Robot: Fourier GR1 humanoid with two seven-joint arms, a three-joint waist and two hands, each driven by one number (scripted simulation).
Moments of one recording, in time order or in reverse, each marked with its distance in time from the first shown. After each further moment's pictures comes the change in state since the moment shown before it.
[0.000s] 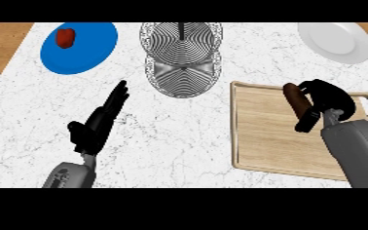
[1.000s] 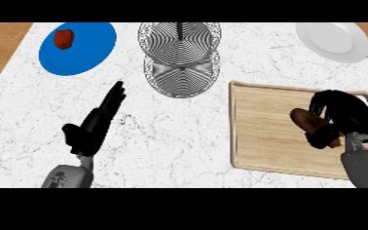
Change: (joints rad) left arm 0.023 -0.033 0.063 -0.023 -0.050 -0.049 0.004; right arm 0.197 -0.015 -0.089 -0.195 0.156 -0.120 -0.264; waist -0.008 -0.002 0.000
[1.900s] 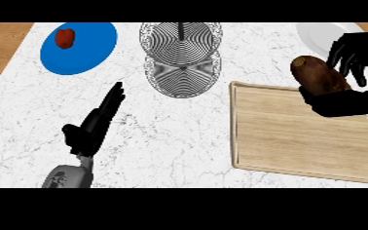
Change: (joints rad) left arm 0.001 -0.007 0.017 0.017 -0.014 -0.015 -0.016; right arm -0.251 0.117 -0.169 -0.463 -0.289 0.039 0.199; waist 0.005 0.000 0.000
